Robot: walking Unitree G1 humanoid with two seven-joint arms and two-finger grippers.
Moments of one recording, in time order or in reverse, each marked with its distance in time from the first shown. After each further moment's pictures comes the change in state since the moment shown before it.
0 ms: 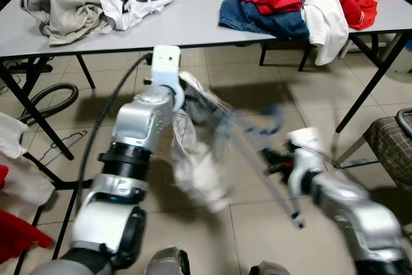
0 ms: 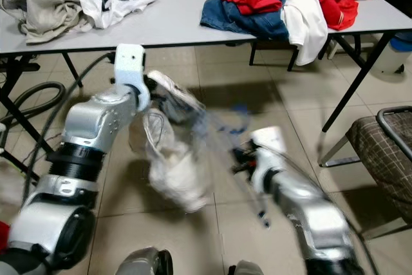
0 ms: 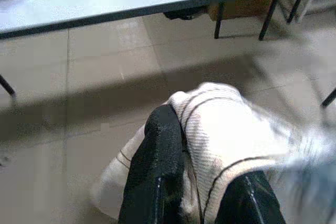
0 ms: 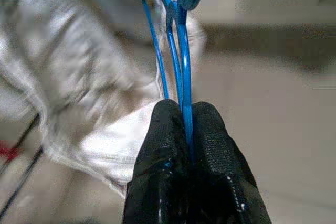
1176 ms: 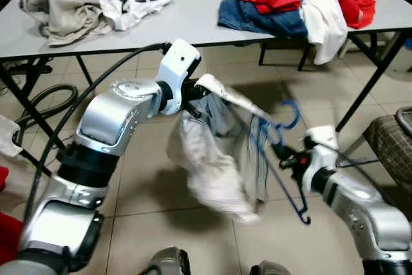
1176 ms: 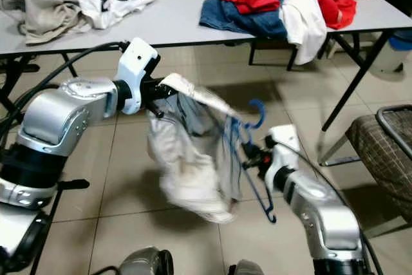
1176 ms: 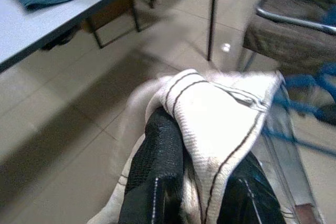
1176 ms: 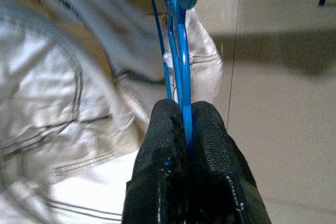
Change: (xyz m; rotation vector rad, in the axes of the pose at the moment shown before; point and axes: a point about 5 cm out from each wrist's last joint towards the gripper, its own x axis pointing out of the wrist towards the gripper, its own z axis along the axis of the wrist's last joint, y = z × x) left arm -0.045 -0.016 0.027 0.296 -0.022 -0.591; right arm 0.001 -0.010 -0.001 0.077 -0.044 0.035
